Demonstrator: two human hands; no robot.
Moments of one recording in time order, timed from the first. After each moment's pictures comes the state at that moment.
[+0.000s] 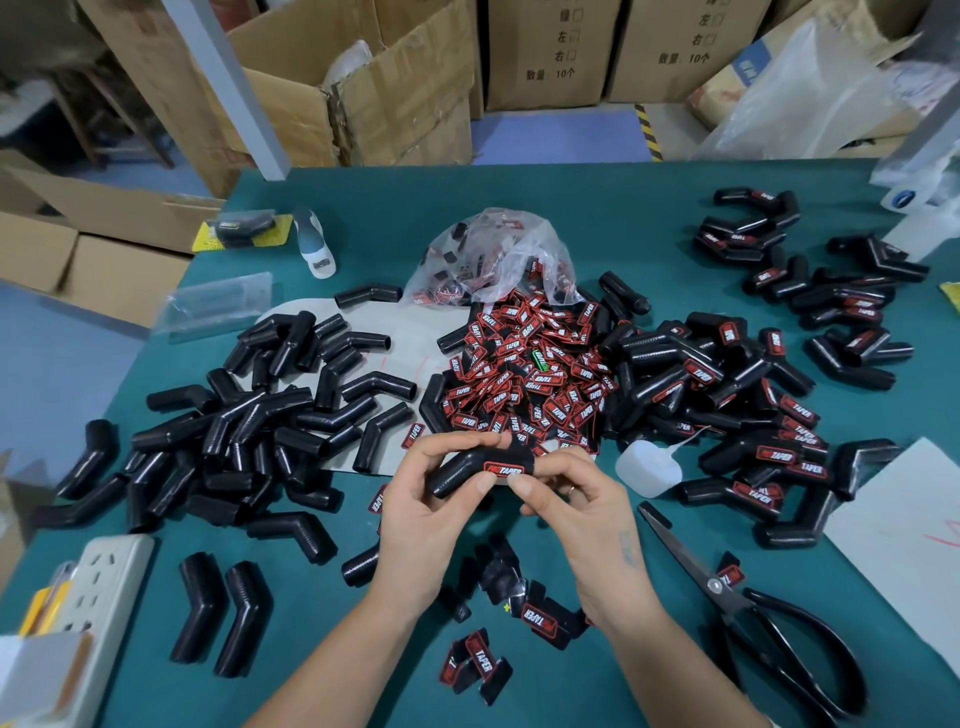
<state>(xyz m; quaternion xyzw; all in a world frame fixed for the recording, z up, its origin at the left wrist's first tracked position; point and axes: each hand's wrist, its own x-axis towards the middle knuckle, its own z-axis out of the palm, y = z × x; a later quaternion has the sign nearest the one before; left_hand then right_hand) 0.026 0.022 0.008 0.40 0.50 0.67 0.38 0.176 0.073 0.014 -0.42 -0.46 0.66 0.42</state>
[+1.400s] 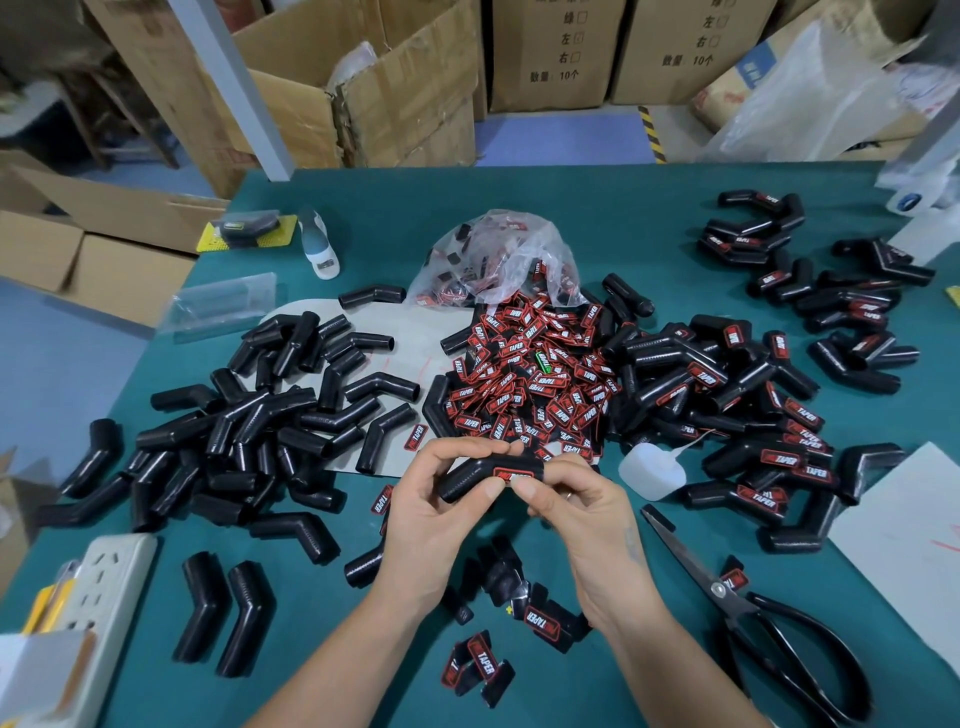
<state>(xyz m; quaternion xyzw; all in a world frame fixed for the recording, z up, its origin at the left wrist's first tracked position) 0.027 0.023 0.004 0.36 0.46 0.68 0.44 0.176 0.073 0.014 -0.39 -0.42 0.70 0.42</state>
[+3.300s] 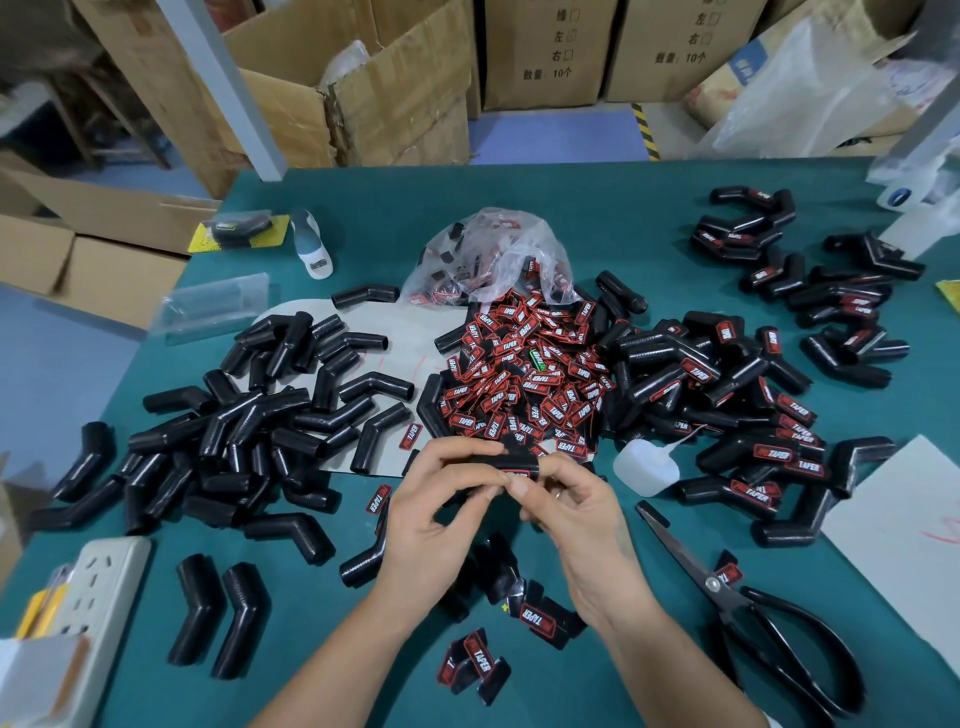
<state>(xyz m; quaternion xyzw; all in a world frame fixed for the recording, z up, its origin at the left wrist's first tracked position) 0.024 0.020 0.005 0.55 0.55 0.59 0.22 0.176 0.072 0.010 -0.40 -0.43 0.71 0.38</state>
